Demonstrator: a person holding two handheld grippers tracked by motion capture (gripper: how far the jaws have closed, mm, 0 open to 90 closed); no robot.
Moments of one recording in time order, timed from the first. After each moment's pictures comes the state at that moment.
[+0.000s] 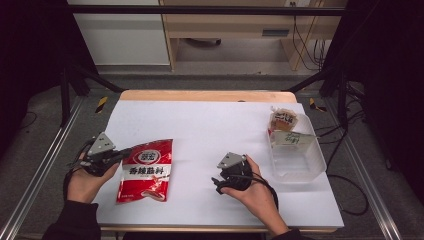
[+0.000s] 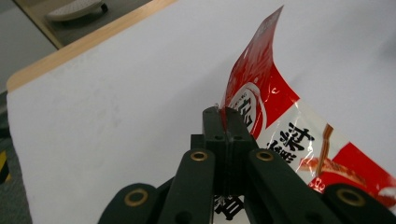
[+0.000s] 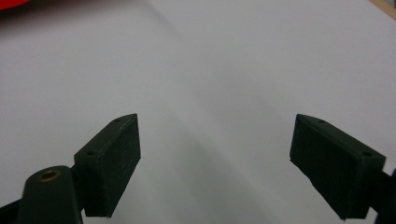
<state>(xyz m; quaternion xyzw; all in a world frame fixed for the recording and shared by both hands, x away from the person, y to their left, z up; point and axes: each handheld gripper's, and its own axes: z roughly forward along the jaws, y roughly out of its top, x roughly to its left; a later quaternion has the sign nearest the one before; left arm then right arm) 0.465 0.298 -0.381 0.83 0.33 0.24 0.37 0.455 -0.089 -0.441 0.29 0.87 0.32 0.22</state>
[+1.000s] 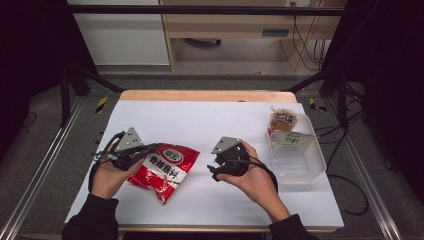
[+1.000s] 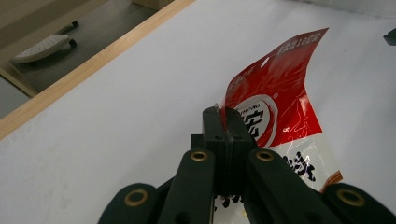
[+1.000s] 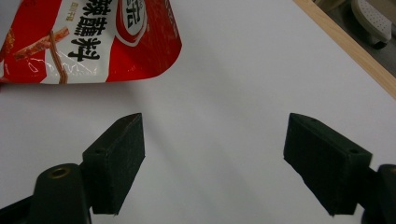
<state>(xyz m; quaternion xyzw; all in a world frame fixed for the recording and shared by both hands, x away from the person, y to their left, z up) 0.476 0.238 -0.371 0.85 0.26 0.23 0.40 0.468 -0.075 -0.385 0.25 0.88 0.32 0.23</state>
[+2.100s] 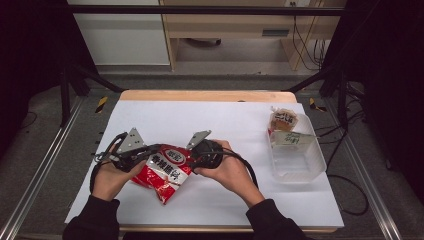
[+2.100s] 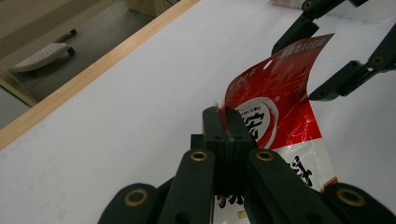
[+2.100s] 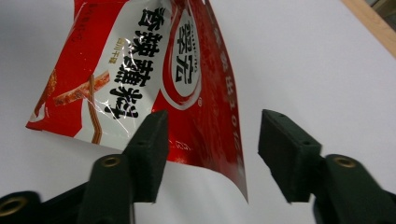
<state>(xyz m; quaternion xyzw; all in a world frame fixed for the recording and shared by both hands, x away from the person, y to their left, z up) 0.470 0.232 -0.367 0.85 0.24 0.24 0.40 0.492 -0.012 -0.389 0.21 0.91 0.32 0.16</state>
